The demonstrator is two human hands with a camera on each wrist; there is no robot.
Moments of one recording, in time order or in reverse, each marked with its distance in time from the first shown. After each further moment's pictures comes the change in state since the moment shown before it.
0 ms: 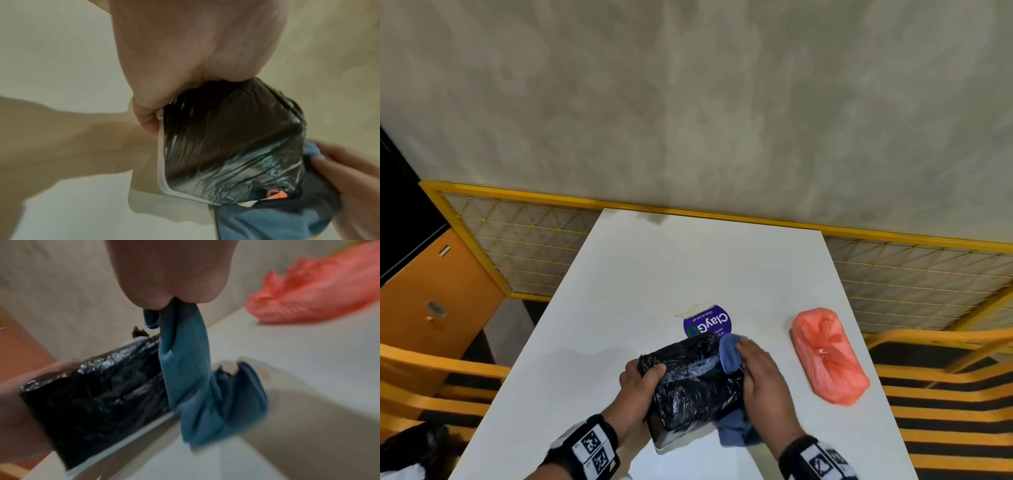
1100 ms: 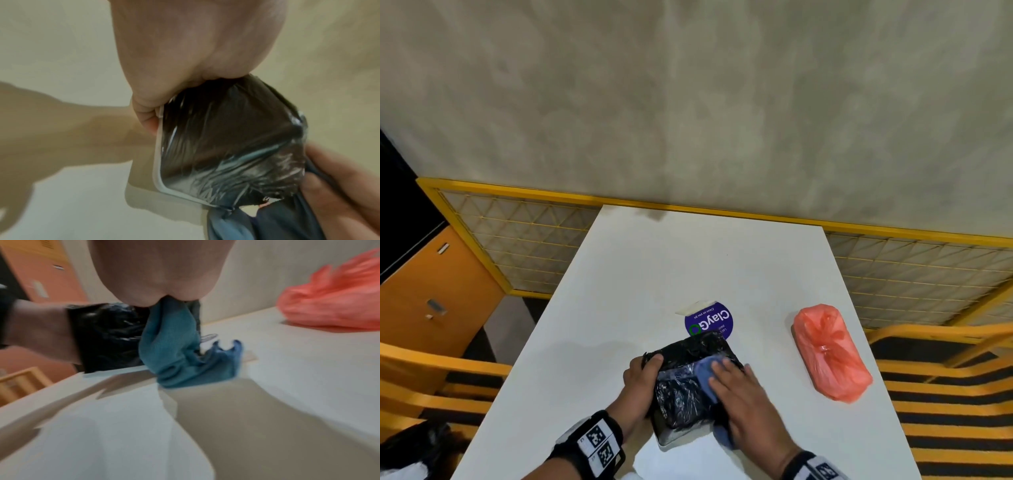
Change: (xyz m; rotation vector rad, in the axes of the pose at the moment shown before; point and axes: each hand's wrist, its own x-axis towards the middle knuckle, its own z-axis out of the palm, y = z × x) left_hand 0.019 -0.012 0.009 -0.054 0.140 -0.037; right_hand -0.031 0.006 0.015 -0.237 -0.294 -0.500
